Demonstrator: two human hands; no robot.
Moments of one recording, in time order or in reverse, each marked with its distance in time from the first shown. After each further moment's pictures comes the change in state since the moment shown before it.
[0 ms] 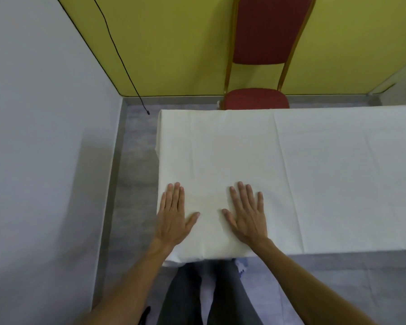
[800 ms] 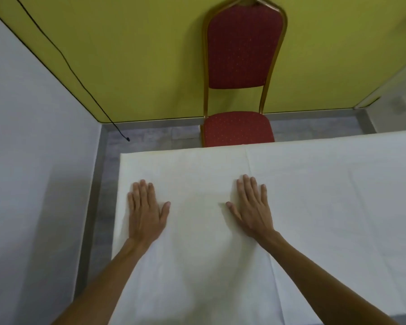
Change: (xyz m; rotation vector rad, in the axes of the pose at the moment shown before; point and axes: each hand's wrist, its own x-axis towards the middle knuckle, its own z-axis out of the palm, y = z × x) left_hand 0.180 0.015 -0.017 -0.022 0.086 -0.148; right_hand 0.150 0.136 -0.045 0.028 0.095 0.022
